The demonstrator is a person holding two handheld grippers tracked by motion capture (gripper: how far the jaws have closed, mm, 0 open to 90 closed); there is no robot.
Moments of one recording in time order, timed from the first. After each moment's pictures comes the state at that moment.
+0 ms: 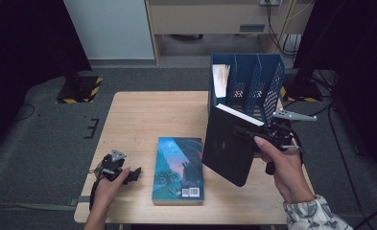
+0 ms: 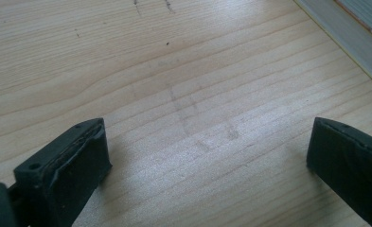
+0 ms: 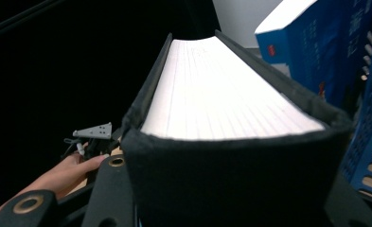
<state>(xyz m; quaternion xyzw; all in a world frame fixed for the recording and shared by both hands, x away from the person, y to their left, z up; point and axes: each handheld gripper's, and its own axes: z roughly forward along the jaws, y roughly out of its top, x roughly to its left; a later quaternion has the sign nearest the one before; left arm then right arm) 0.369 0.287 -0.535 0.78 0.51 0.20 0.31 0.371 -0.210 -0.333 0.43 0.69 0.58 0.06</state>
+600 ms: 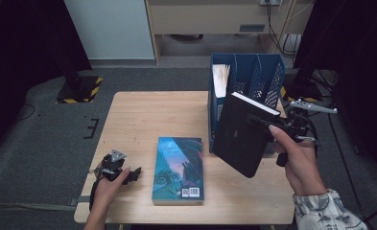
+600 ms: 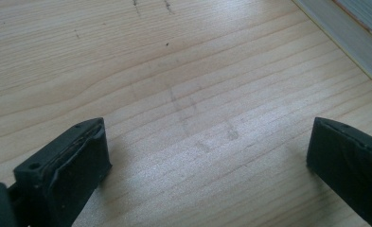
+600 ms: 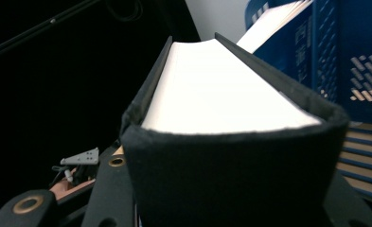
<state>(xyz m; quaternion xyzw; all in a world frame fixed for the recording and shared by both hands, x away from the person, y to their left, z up) 0.369 0.287 -0.536 0.78 0.51 0.20 0.31 0.378 -0.240 -0.311 0.46 0.66 0.59 0.08</state>
